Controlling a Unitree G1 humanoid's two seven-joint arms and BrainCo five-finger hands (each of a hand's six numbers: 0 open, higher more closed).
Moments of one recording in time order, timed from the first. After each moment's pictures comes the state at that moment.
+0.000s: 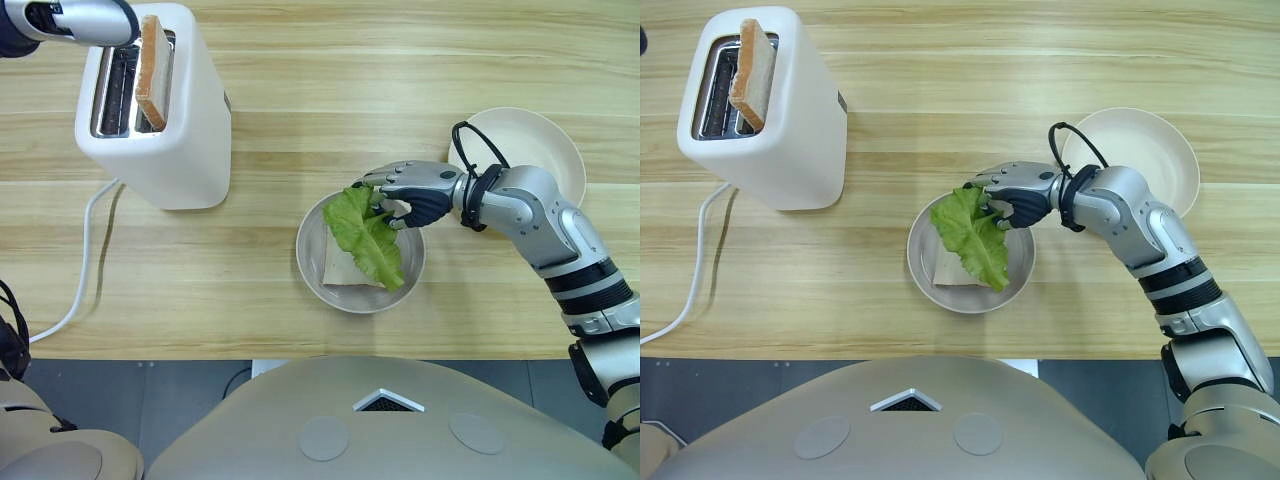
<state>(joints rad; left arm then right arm) -0.38 1.06 0.29 -0.46 -0.14 0.17 -0.99 -0.28 -0.71 0.44 -0.08 -0.51 -0.40 0.71</state>
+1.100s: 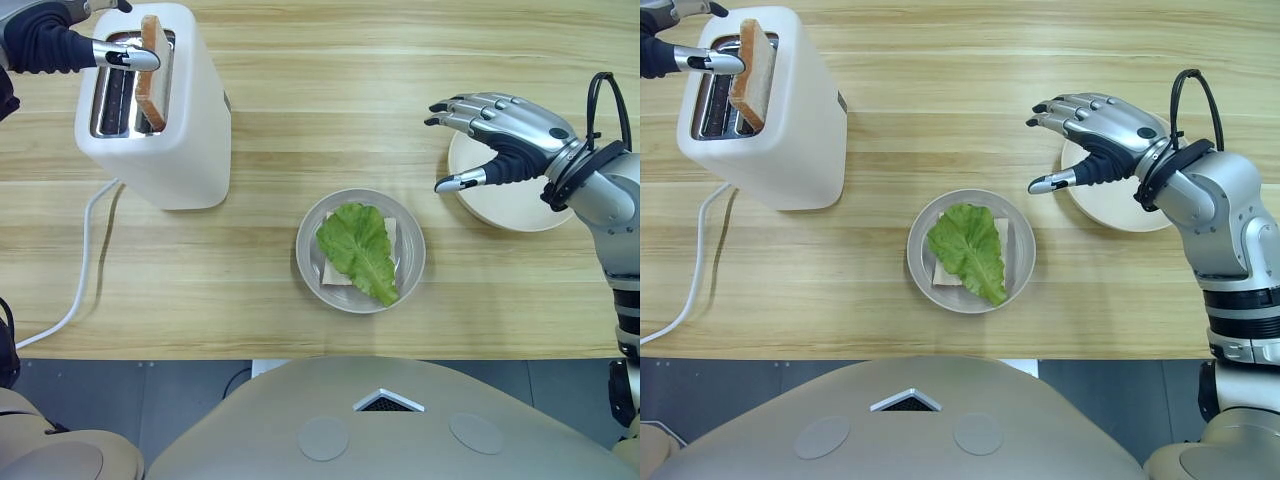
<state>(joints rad) -0.40 1.11 0.00 -0.10 0.52 0.03 -0.74 -0.12 -0.84 0.07 -0.18 -0.56 -0.33 0.53</state>
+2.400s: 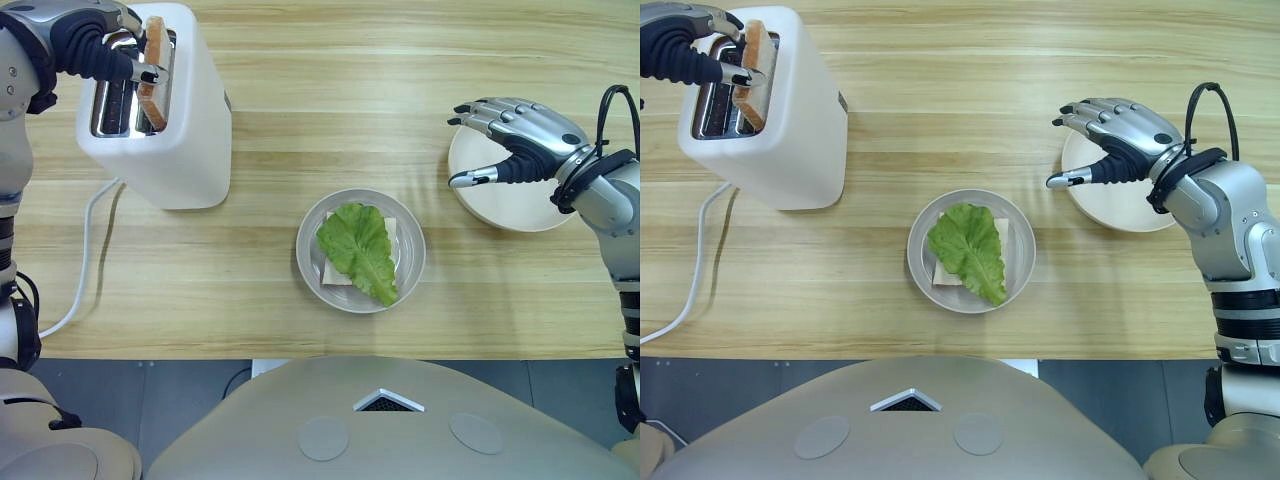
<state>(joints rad) -0.54 1.02 -0.17 -0.08 0.62 0.15 -0.87 -0.10 -0.86 0.06 -0.09 -0.62 -0.32 0.45</state>
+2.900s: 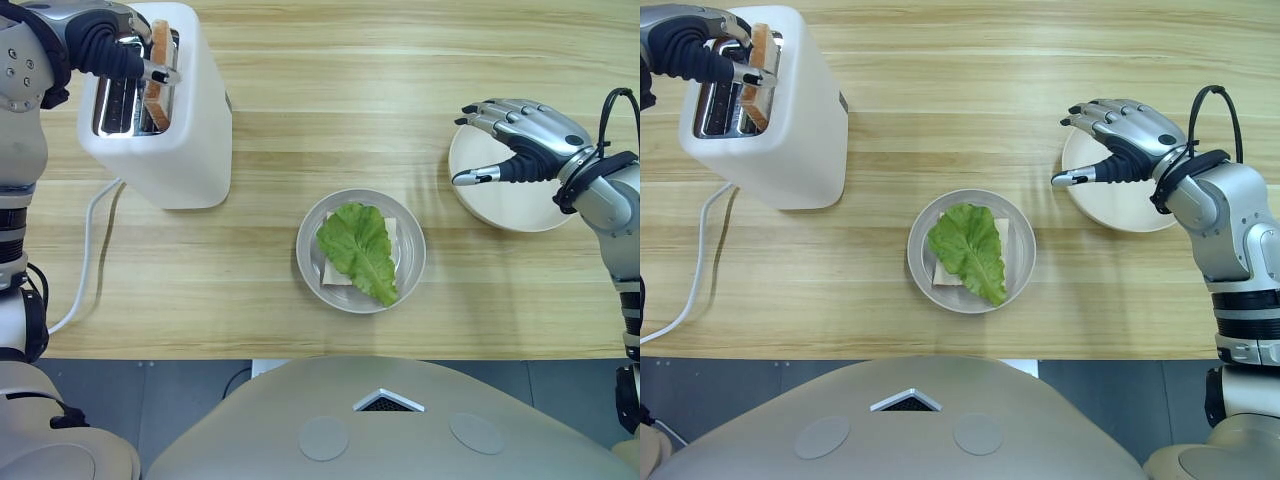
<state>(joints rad) -0.56 1.00 -0.19 -0.08 0.64 0.17 -0.91 -0.10 -0.86 0.06 -0.07 -0.65 -0.30 0.43</state>
